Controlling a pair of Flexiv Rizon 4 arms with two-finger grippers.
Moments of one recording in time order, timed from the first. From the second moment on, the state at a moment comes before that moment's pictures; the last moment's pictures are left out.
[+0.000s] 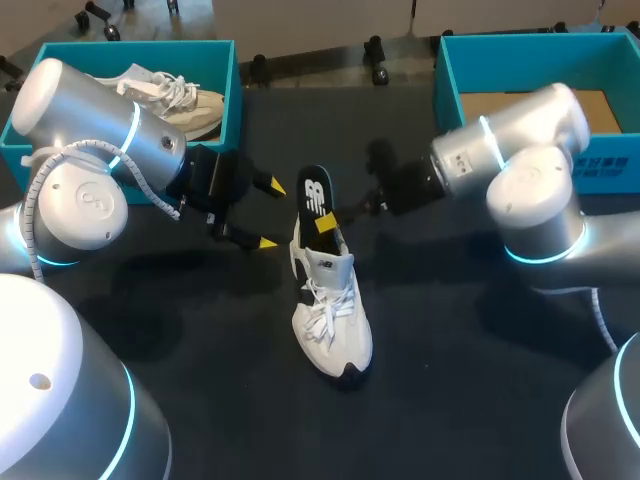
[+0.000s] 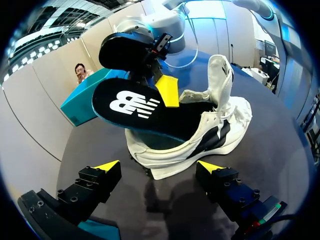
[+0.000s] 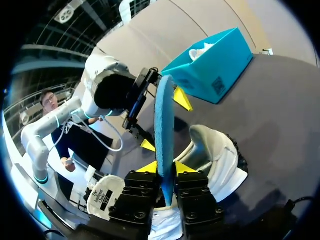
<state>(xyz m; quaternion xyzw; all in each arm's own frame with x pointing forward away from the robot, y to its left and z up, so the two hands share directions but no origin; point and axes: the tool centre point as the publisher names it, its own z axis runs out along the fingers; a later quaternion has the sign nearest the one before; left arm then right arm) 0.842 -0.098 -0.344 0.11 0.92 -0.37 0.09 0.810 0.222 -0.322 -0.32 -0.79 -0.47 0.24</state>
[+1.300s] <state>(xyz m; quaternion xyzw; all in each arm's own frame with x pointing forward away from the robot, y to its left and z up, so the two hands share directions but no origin) 0.842 -0.098 -0.344 0.11 0.92 -0.37 0.09 0.799 0.220 -0.334 -0.31 -0.79 -0.46 0.26</state>
